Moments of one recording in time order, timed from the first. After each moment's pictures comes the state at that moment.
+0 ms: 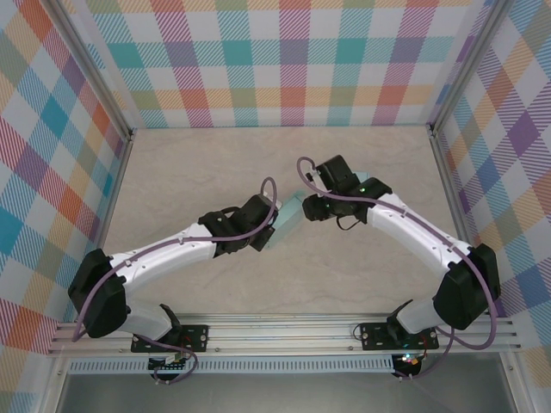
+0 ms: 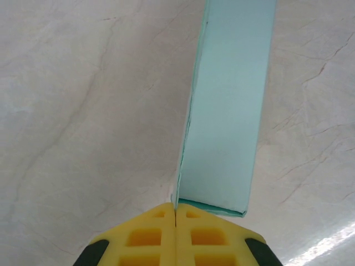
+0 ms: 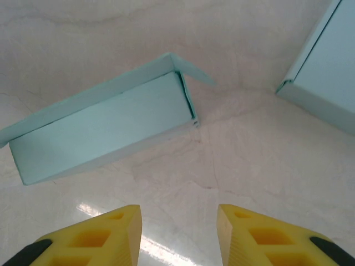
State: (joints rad) left arm -0.88 1.41 1.05 -0.62 -0.36 -0.09; right arm 0.62 1.44 1.23 -0.76 -0.02 0.20
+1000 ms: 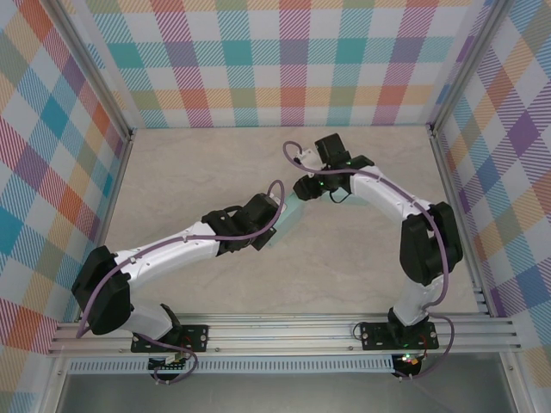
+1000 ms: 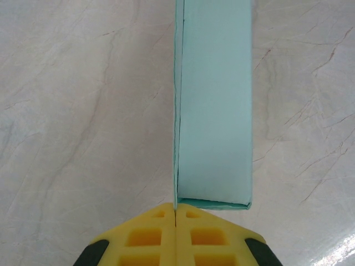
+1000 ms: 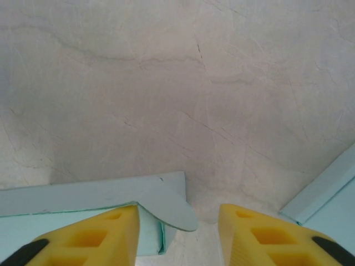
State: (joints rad) left arm -0.88 1.43 1.06 -0.60 -0.38 0.03; right arm 0.48 1.79 1.43 -0.60 -0.27 -0.16
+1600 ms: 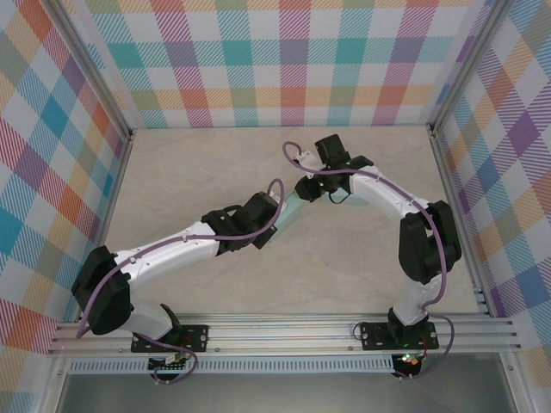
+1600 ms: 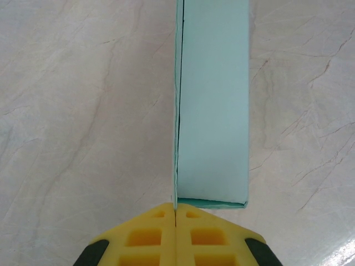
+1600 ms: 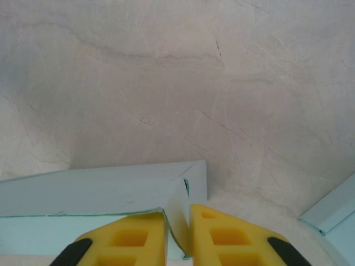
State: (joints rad) left arm -0.87 1.43 1.06 -0.58 -0.37 0.02; right arm 0.48 1.79 1.42 -0.60 -0.33 -0.16
